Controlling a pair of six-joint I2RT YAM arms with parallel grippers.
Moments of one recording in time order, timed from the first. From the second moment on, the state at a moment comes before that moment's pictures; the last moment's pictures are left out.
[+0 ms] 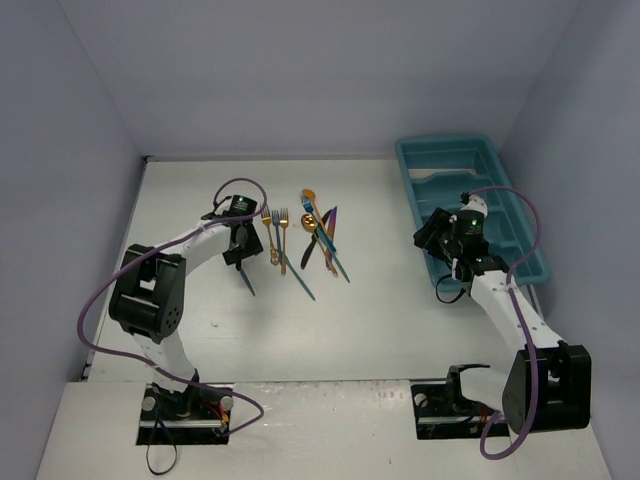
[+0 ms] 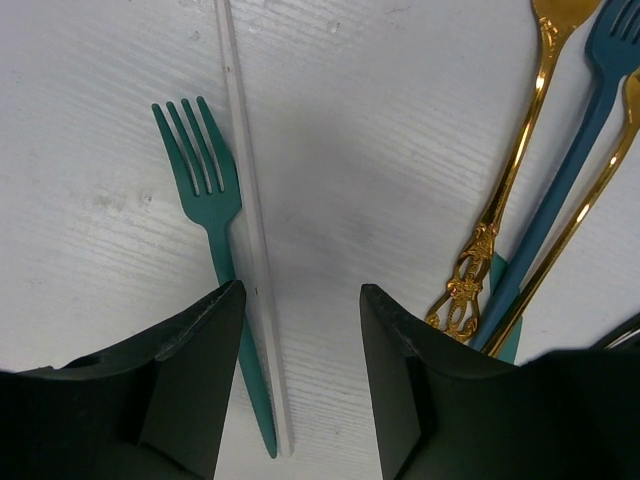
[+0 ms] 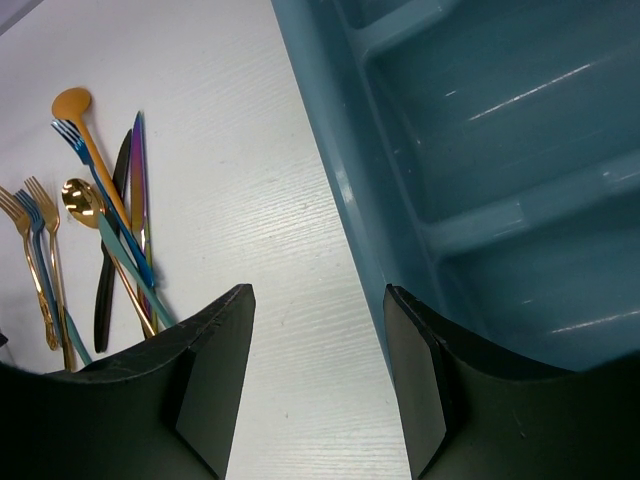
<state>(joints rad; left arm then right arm) -0.32 1.76 1.15 -0.51 -0.23 -0.70 0.07 1.18 0.70 -0.12 -0.03 0.52</state>
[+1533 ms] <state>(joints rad) -0.37 1.44 1.15 -0.13 0.23 -0.68 0.48 1.12 0.88 -0.10 -0.16 0.50</state>
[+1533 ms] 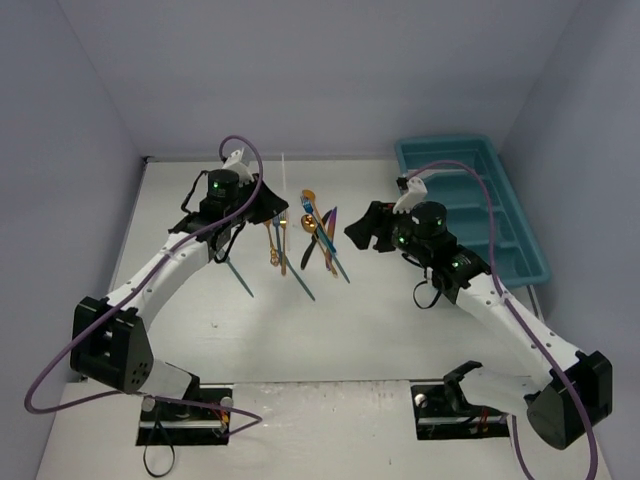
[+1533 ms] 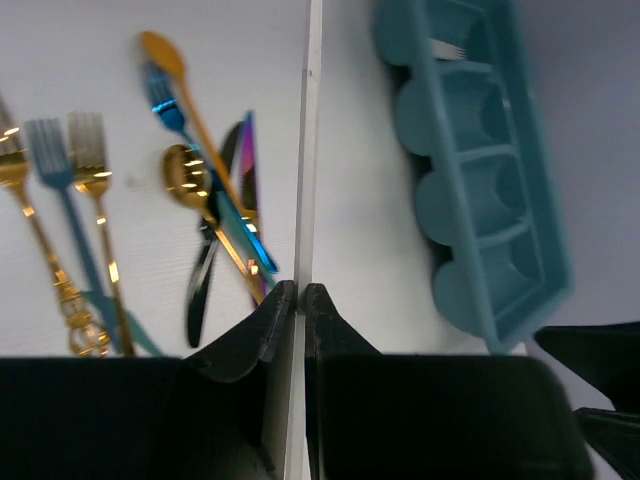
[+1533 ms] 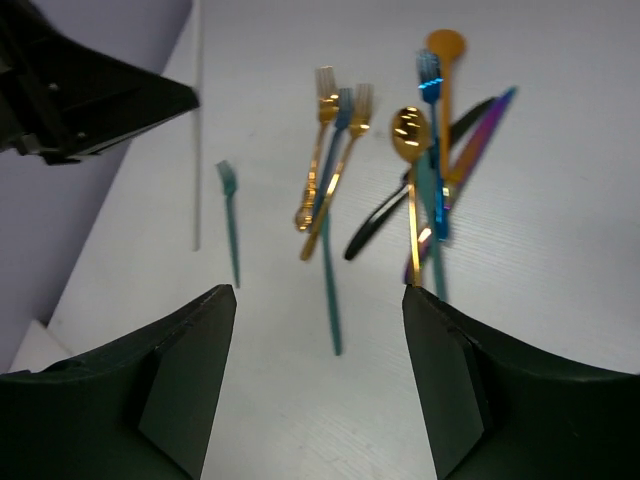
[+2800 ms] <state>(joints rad) -0.55 1.34 1.13 0.06 0.44 -0.69 0.70 1.27 0.97 0.05 -0.13 0.61</state>
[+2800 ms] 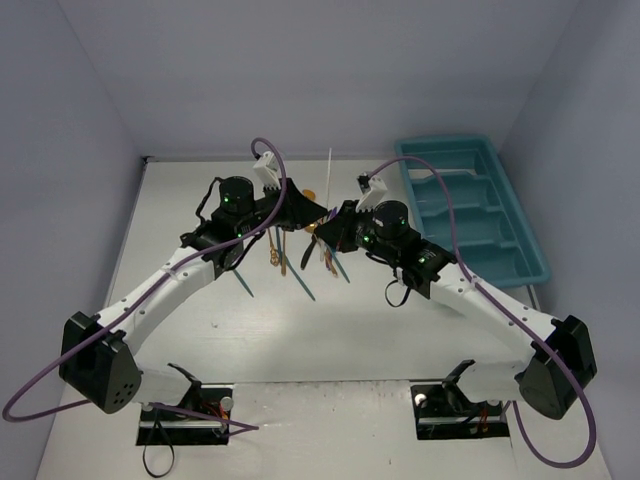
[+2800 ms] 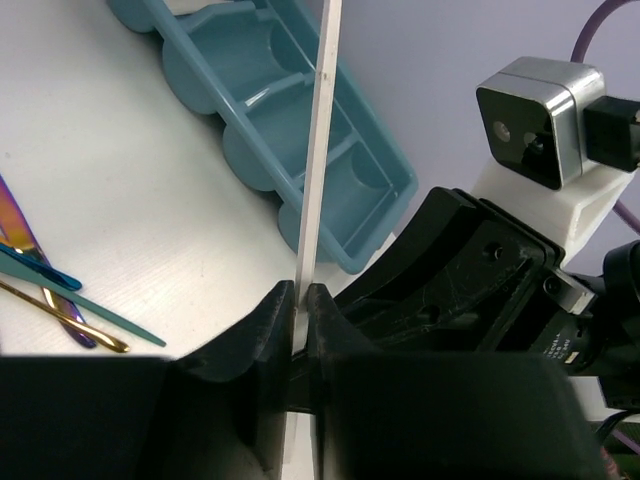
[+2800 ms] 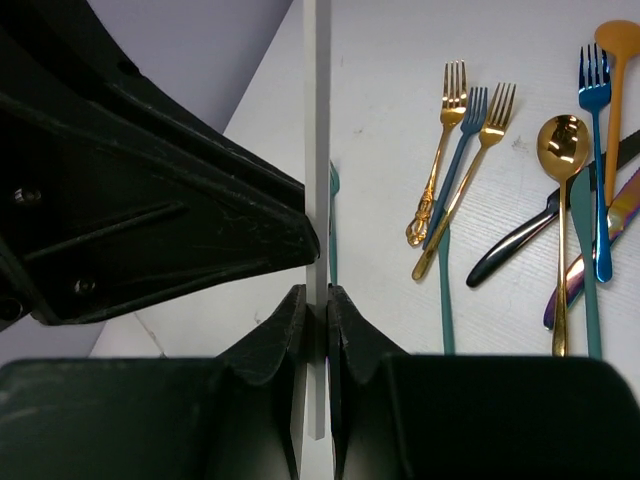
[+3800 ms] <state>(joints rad) -0.31 1.04 1.15 -0.52 -0.36 -0.17 0.04 1.87 1.36 0.10 0.11 0.95</state>
